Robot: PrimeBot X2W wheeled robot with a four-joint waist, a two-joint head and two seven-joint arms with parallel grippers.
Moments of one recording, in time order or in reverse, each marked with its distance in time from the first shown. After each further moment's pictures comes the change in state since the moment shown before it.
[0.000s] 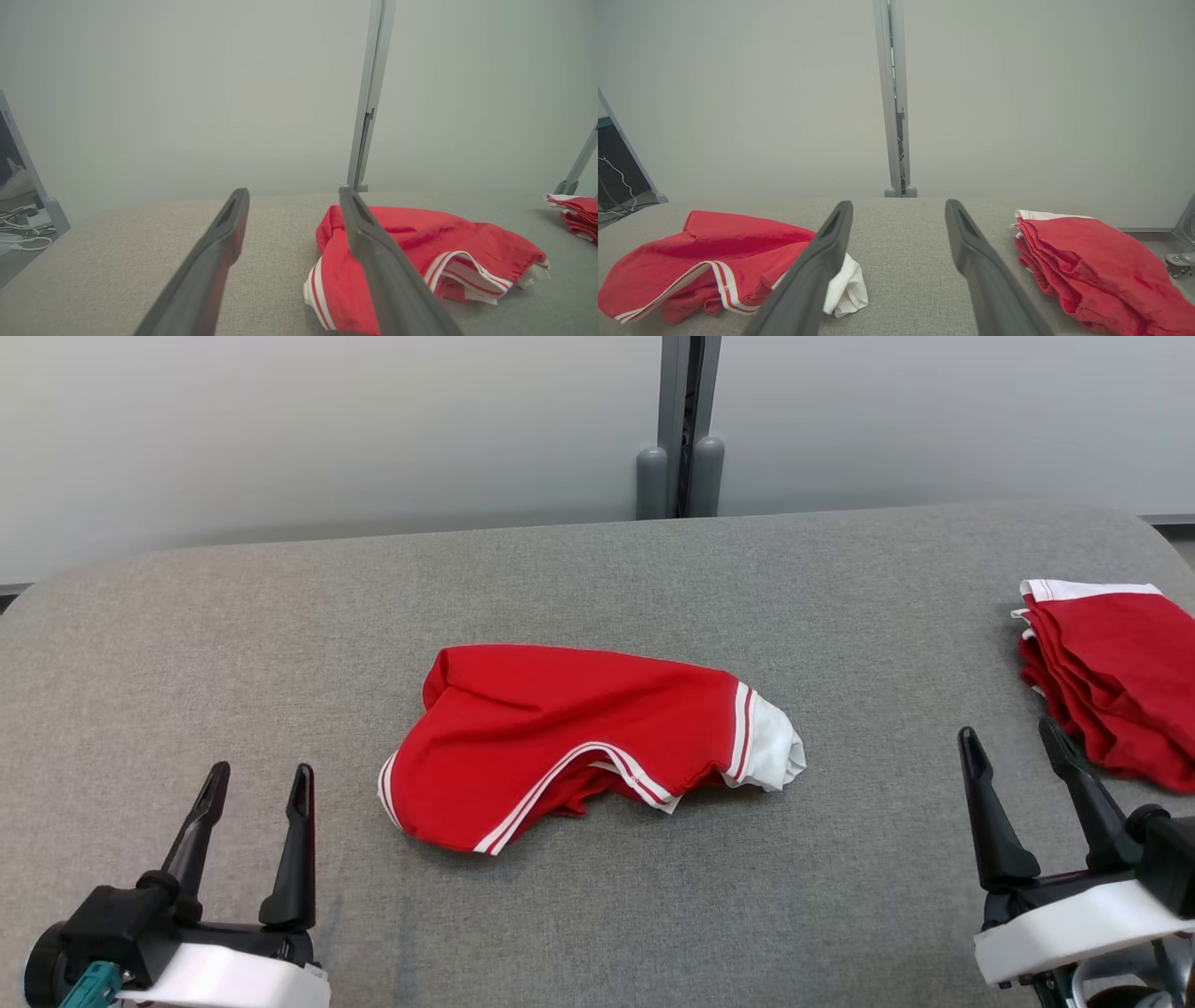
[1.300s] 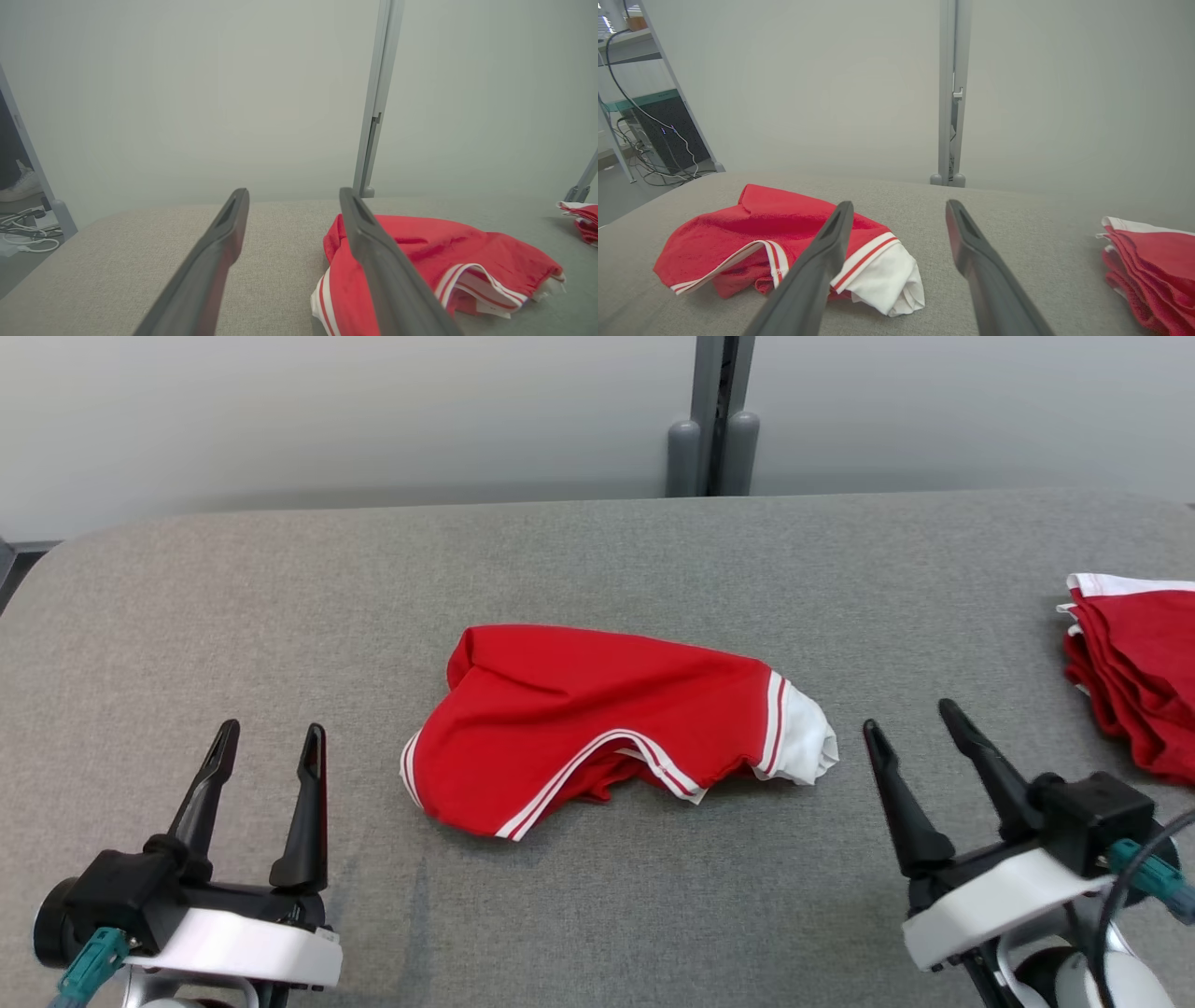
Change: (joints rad) left arm -0.060 -0.001 -0.026 -0.004 -0.001 0.008 0.002; right arm -0.079 -0.041 0.142 0.062 0.028 0.000 0.016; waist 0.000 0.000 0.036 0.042
